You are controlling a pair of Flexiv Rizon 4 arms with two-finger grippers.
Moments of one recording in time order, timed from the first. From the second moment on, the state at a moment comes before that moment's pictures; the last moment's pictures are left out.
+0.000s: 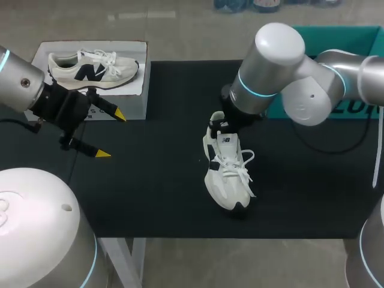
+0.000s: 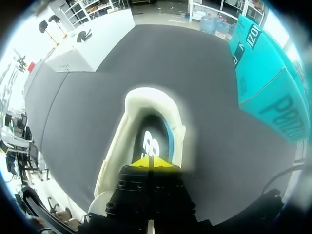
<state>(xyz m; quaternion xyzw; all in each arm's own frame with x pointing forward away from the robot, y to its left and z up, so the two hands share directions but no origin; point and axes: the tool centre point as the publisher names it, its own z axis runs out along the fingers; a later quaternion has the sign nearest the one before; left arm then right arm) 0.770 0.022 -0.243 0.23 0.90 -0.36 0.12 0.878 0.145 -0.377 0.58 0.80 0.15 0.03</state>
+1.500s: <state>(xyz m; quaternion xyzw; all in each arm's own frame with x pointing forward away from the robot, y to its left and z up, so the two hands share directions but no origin) 0.770 0.022 -0.243 0.23 0.90 -0.36 0.12 0.900 0.140 -0.372 0.56 0.81 0.15 0.07</state>
